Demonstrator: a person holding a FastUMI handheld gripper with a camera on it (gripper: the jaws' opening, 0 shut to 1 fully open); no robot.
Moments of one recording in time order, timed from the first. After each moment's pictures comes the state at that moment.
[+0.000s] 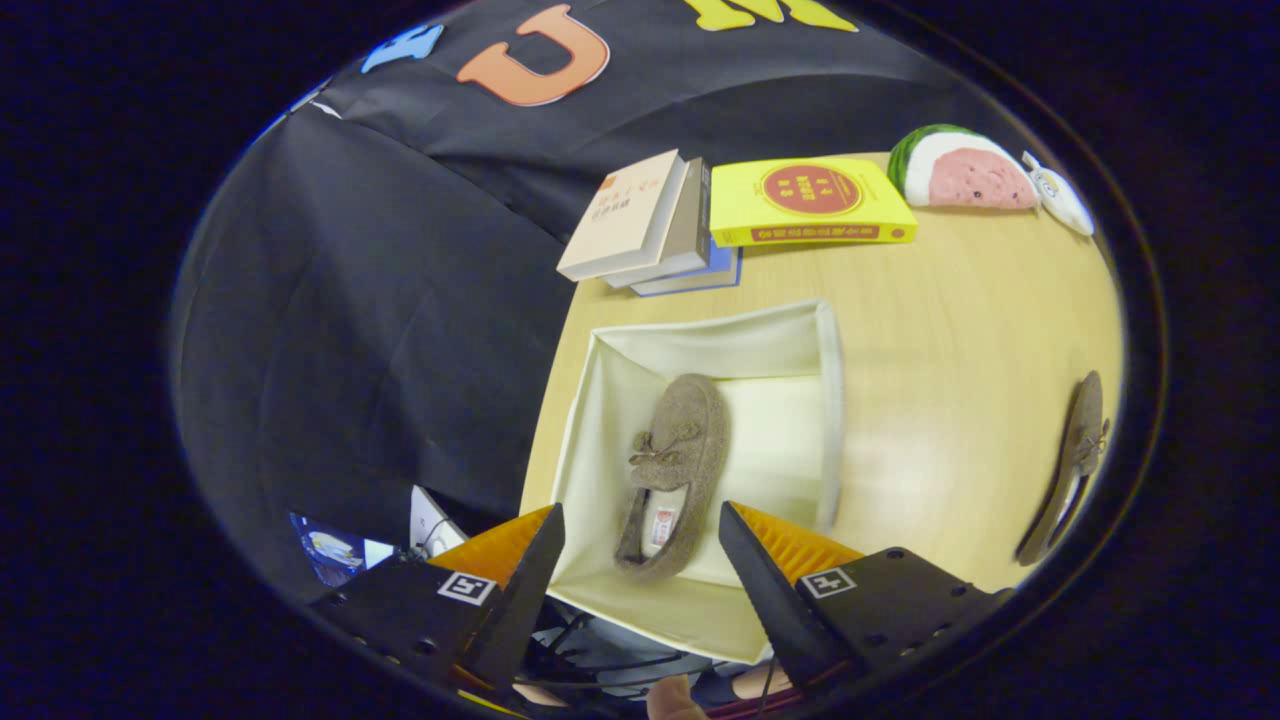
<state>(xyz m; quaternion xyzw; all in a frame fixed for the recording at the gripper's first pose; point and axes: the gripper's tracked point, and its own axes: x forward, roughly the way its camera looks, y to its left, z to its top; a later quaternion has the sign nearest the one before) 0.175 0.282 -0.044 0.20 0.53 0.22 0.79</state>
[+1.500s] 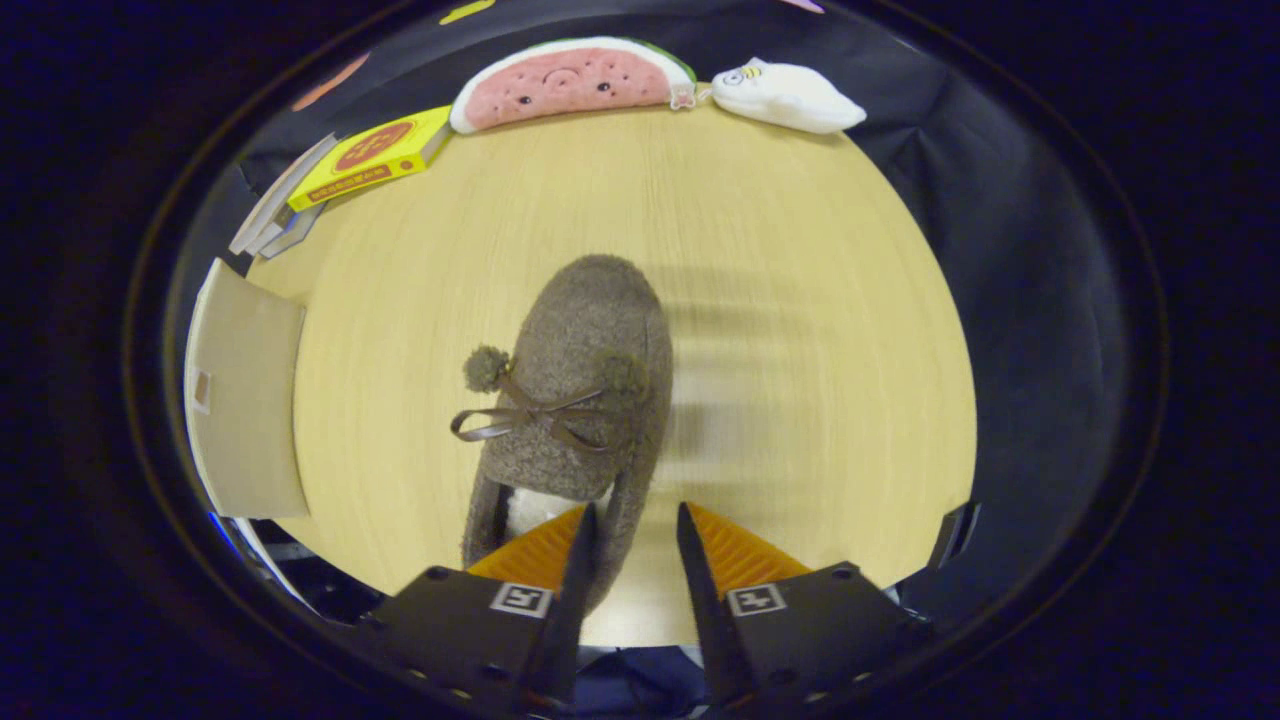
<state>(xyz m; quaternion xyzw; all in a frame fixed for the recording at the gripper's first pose) 0.116 -0.126 -0.244 0.07 0.66 -0.05 0.75</state>
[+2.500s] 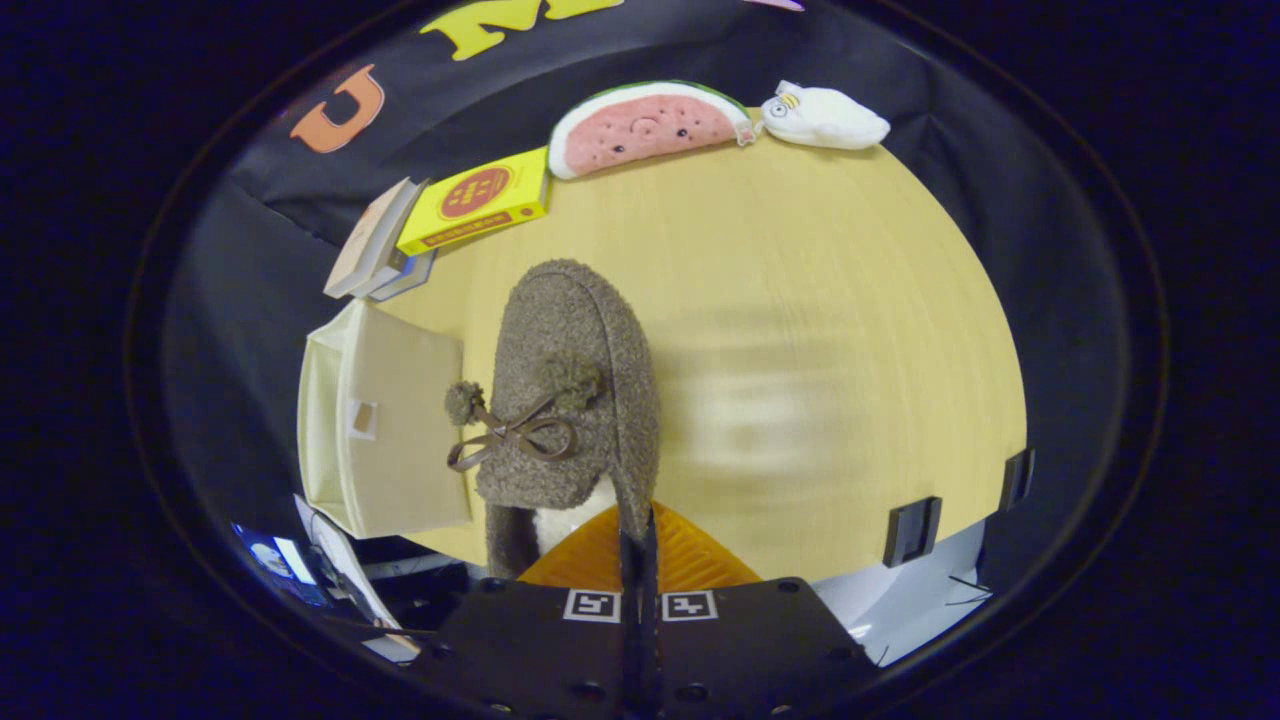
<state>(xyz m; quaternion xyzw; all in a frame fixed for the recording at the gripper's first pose) 0.106 -0.019 -0.118 0.17 0.61 0.02 0.78</state>
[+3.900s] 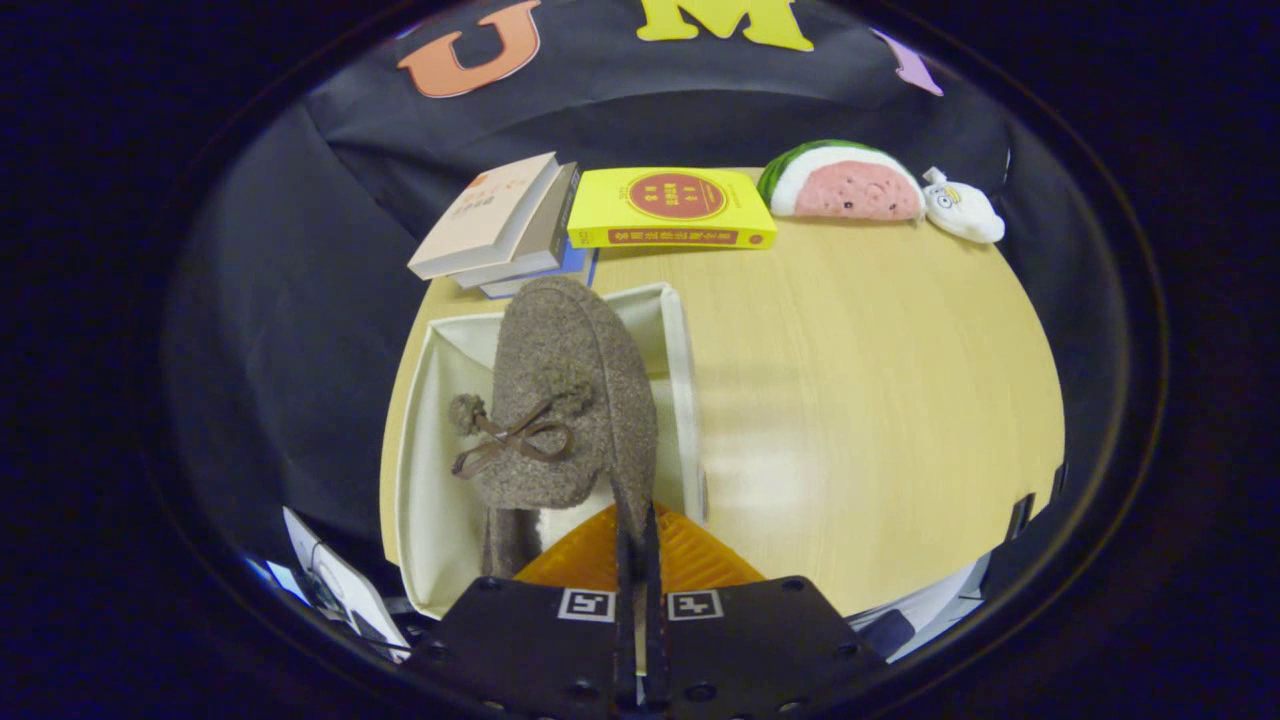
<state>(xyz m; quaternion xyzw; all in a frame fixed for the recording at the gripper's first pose) 0.173 0.251 -0.114 0.09 0.54 0.01 0.83</state>
